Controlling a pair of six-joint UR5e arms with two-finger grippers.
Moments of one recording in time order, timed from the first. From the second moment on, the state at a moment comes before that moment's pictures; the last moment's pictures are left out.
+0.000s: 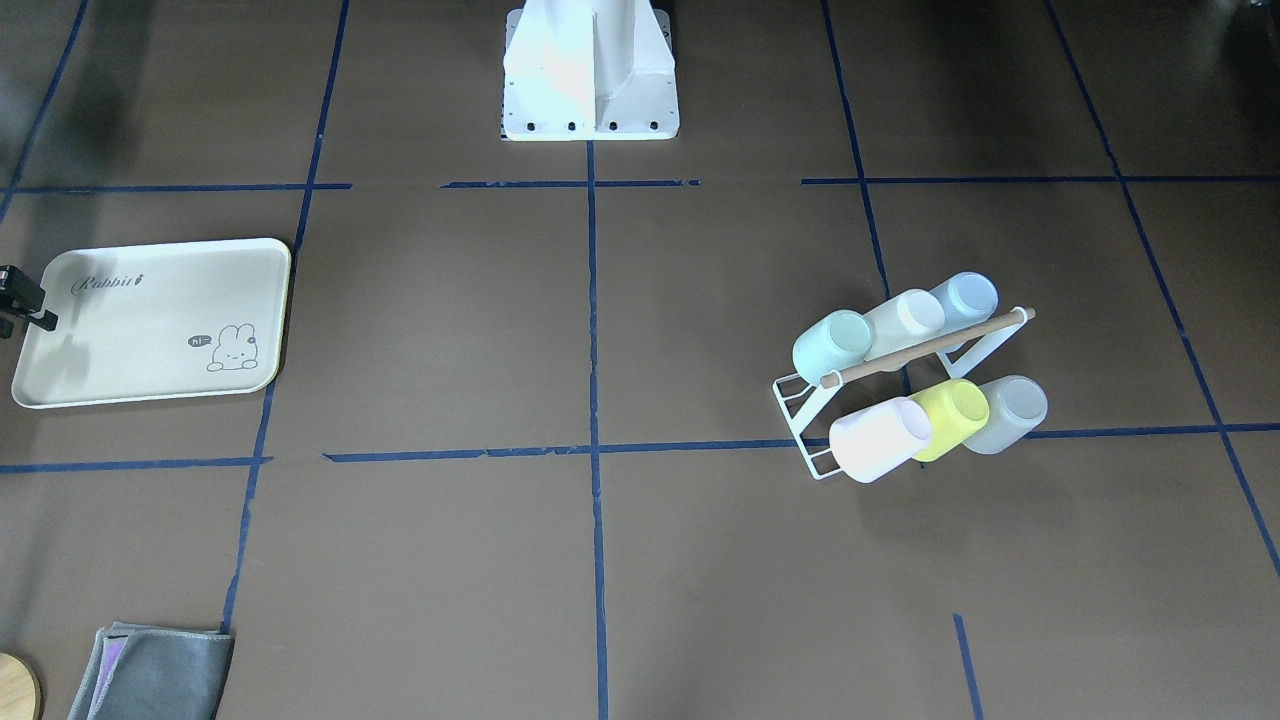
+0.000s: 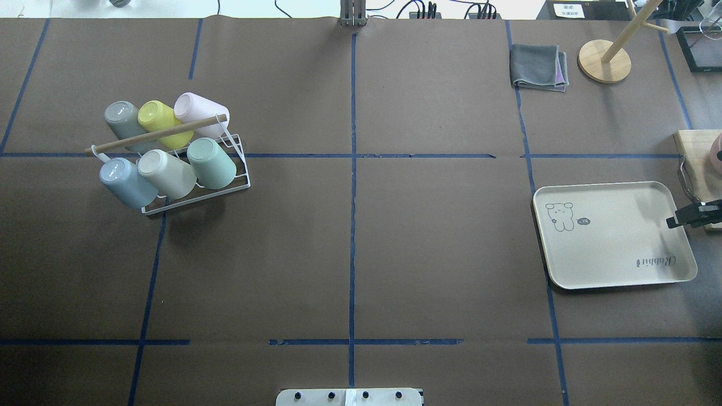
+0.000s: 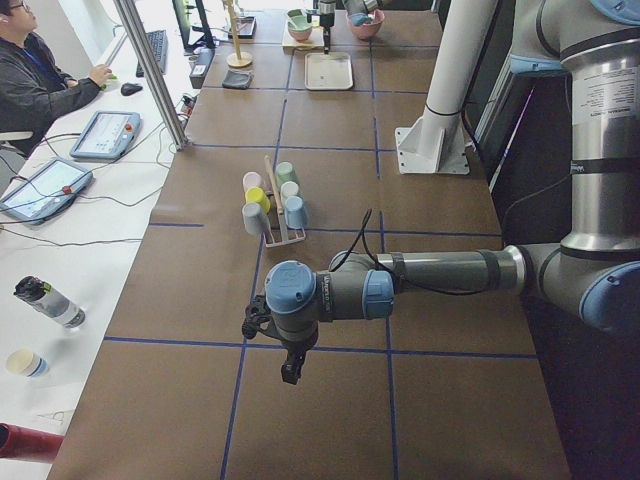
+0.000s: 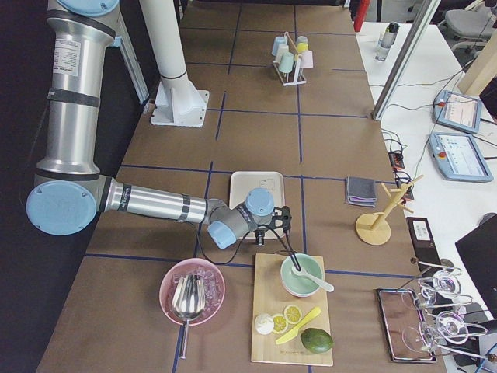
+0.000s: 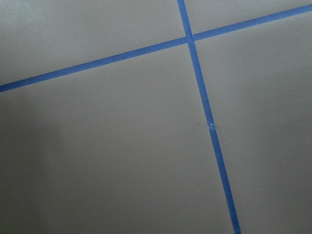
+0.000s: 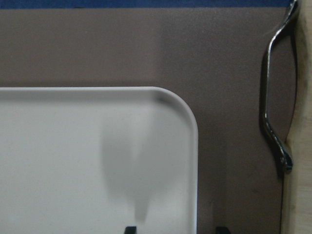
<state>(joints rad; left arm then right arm) -1.62 -1.45 -1.65 -1.56 -2.34 0.33 1.13 -1.72 1.46 -0.77 2.36 0.62</state>
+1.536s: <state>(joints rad) -1.62 -1.45 -1.65 -1.56 -2.34 0.32 1.10 -1.71 1.49 -0.79 2.36 0.65</state>
